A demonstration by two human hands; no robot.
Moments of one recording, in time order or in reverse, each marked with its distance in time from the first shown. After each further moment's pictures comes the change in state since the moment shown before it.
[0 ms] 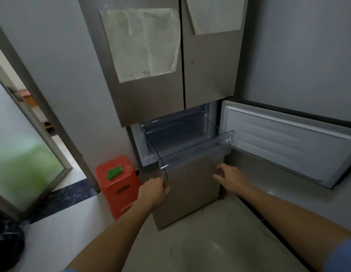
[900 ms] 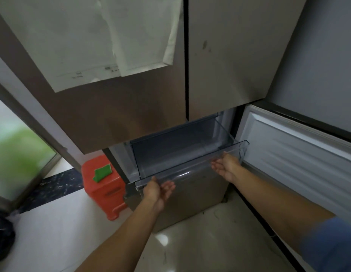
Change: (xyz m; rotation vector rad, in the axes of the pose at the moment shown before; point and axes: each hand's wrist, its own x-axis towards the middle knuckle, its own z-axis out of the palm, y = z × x) left_hand 0.251 0.036 0.033 -1.869 0.049 -0.915; right_hand 0.306 0.023 0.024 1.398 -0.073 0.752
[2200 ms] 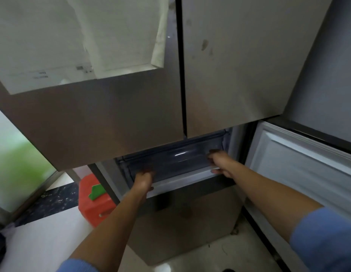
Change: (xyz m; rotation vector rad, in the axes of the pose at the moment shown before) left_hand 0.122 0.054 0.035 0.672 0.042 0.407; right_hand 0.112 -0.053 0.052 -0.599 -0.234 -0.221
